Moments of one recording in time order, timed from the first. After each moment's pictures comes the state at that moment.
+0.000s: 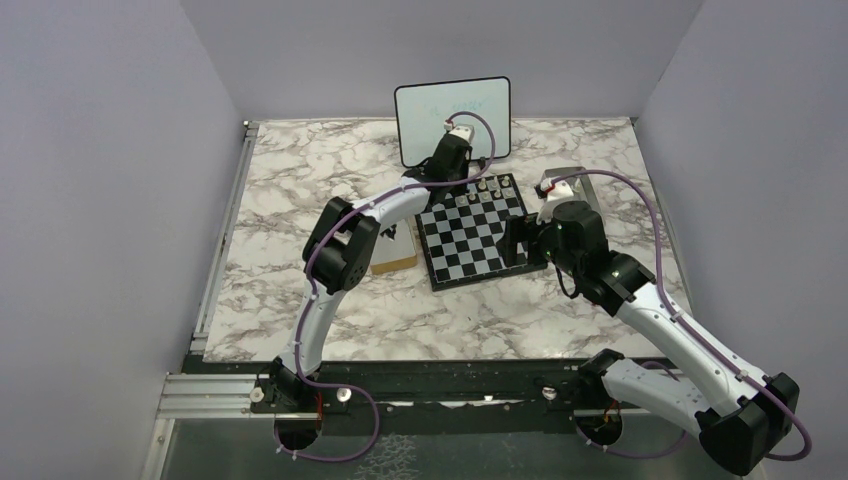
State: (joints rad) left arm -0.63 2.27 1.79 -0.10 -0.12 -0.31; right arm 0.58 0.94 0.83 -0.41 0.13 0.23
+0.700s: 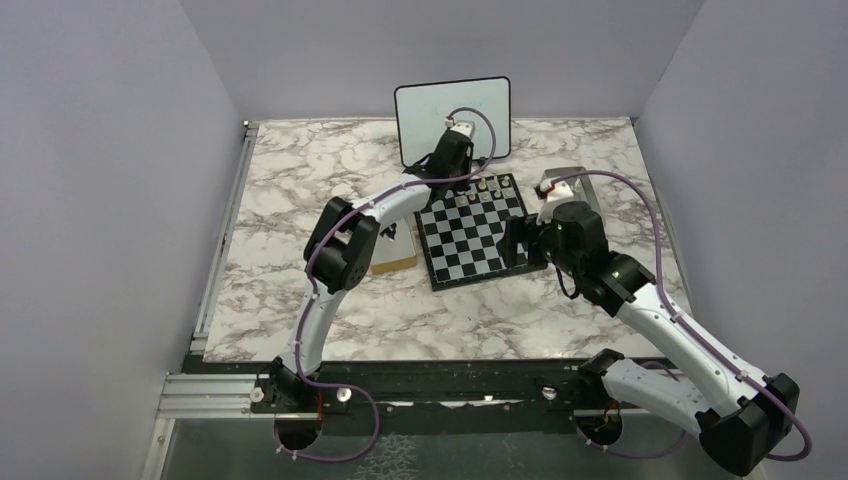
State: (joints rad) left arm -0.63 2.28 1.83 -0.13 -0.12 -0.32; right arm 0.58 0.93 0.82 -0.41 0.14 0.23
